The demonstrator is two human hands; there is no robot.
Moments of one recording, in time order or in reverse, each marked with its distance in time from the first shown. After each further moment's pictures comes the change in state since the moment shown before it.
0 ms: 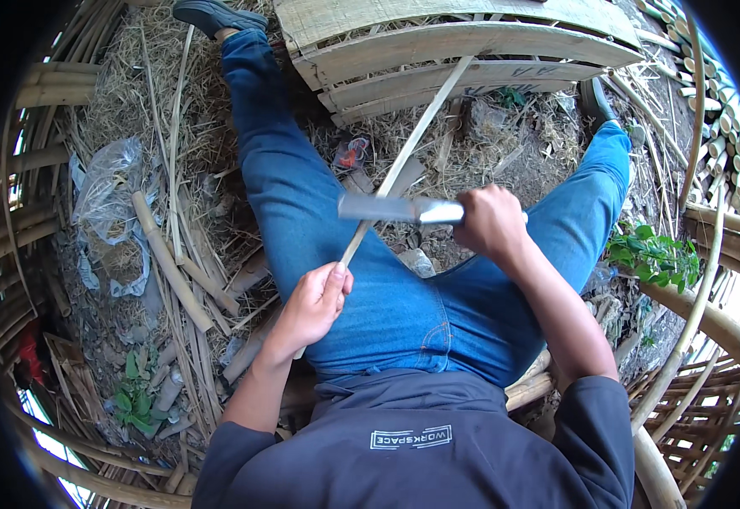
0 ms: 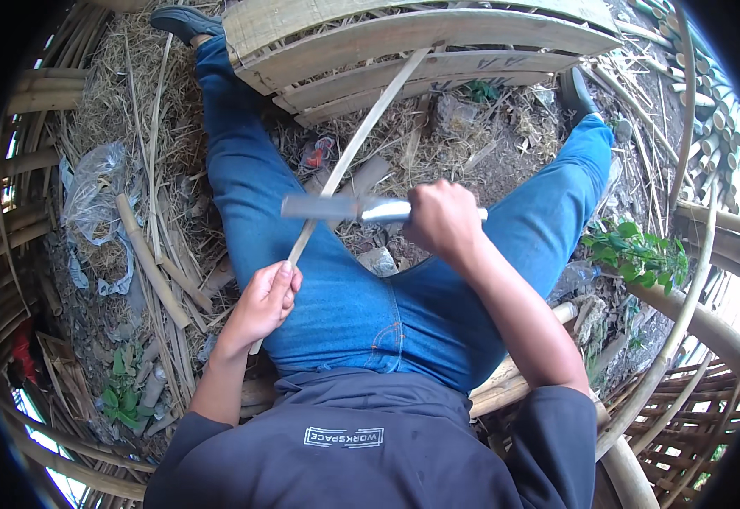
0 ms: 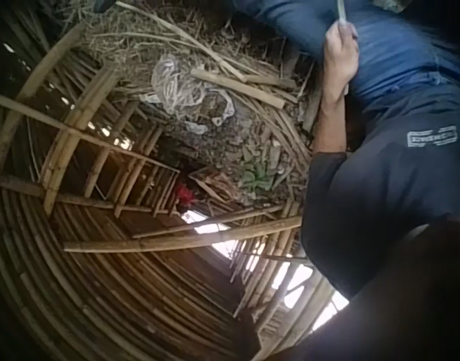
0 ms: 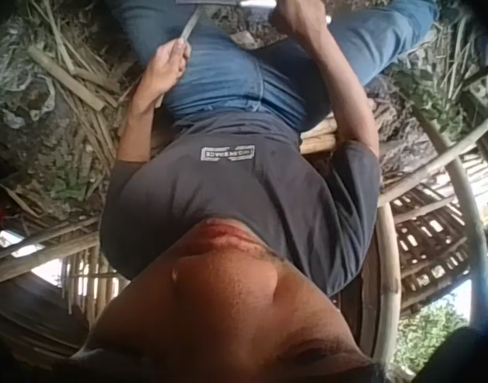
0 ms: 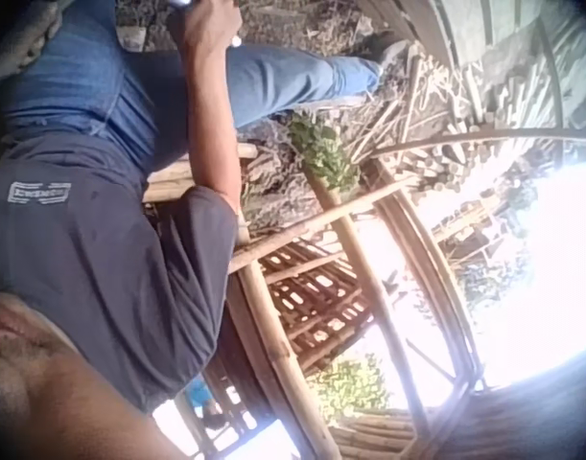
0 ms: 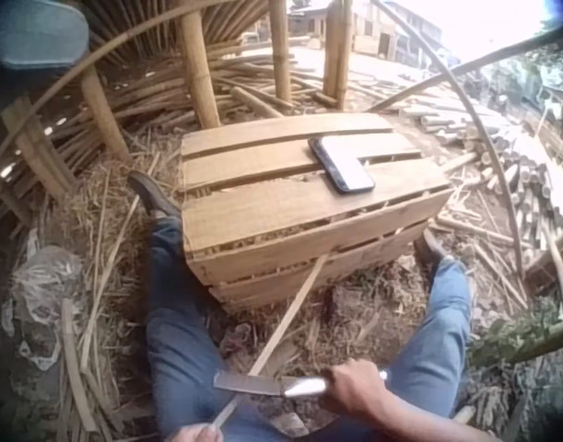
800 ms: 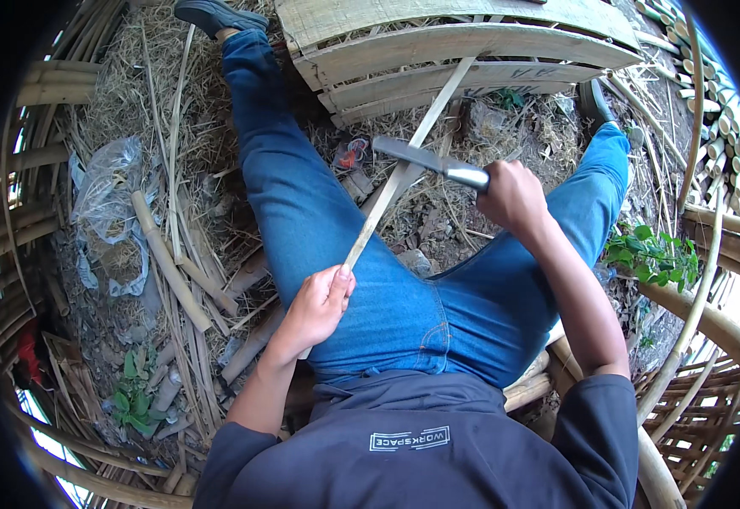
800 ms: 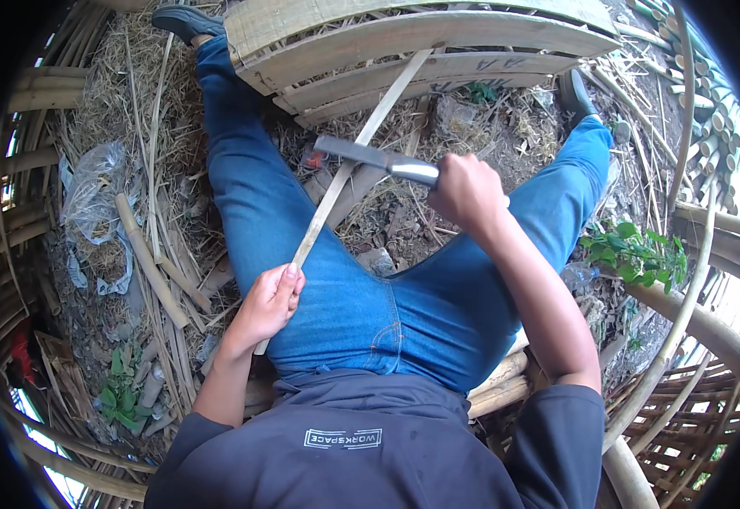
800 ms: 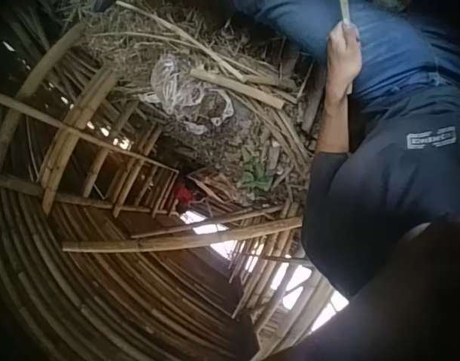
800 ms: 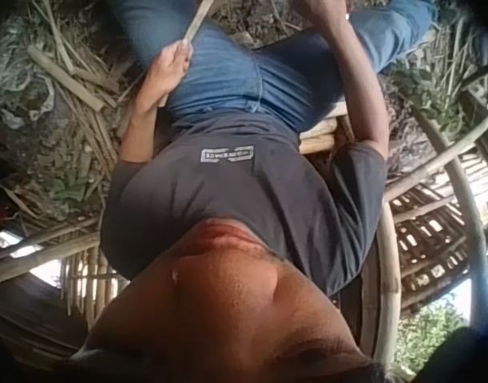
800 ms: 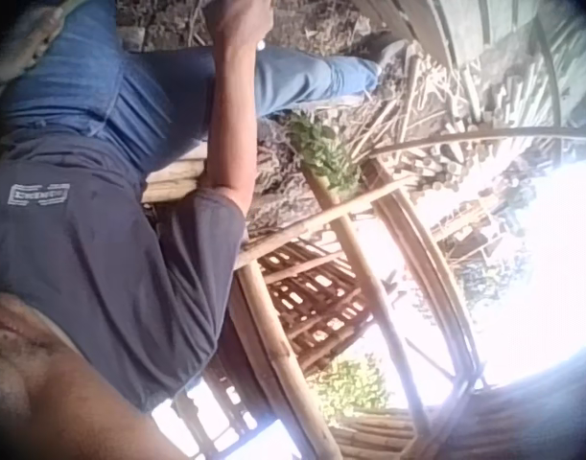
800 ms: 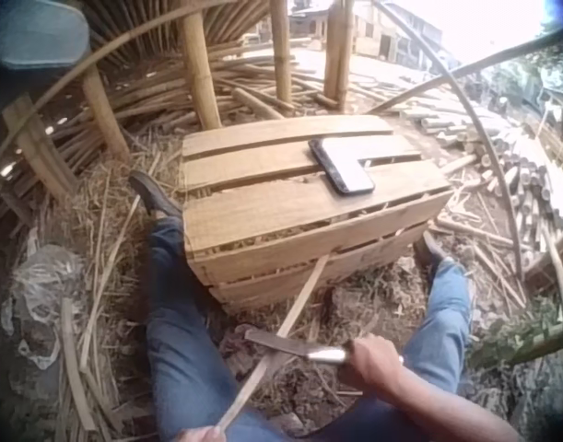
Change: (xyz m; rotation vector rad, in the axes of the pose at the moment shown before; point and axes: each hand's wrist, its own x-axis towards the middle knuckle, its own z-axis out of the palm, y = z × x) left_hand 0.005 -0.002 0.008 0.198 0.066 0.070; right_hand 0.017 0.031 -0.017 -0.030 0.091 0.153
